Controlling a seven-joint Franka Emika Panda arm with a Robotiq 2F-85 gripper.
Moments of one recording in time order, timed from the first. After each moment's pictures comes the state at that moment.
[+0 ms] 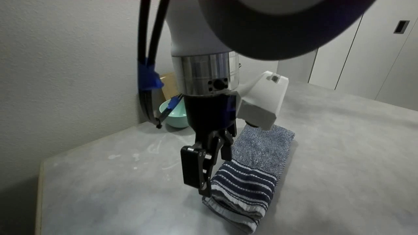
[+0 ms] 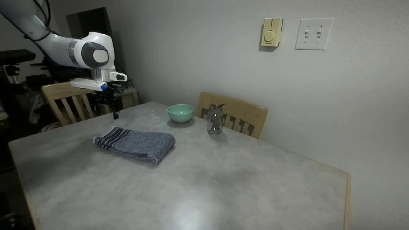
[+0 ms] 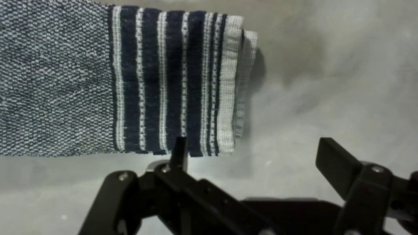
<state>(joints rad) 0.37 0.58 0.18 -1.76 -0.05 2.25 0.11</state>
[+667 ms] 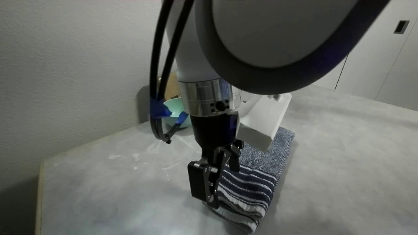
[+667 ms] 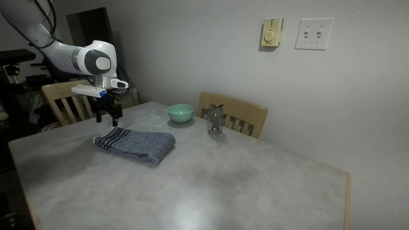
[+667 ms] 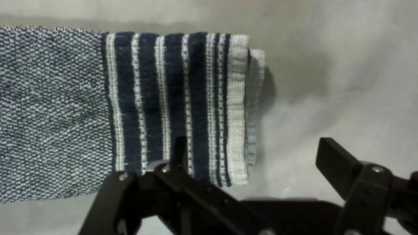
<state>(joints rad) 0.37 0.62 0.17 -1.76 -0.05 2.23 0.17</state>
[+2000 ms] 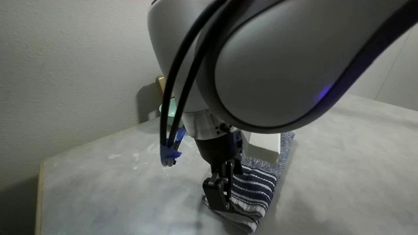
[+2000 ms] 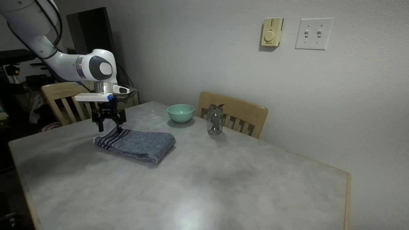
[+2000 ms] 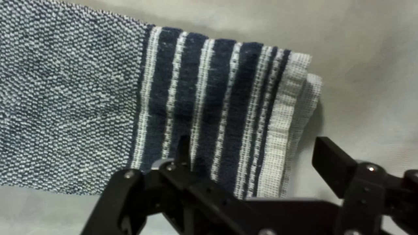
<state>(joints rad) 0.39 0.69 0.16 -1.71 -0.20 2.16 0.09</state>
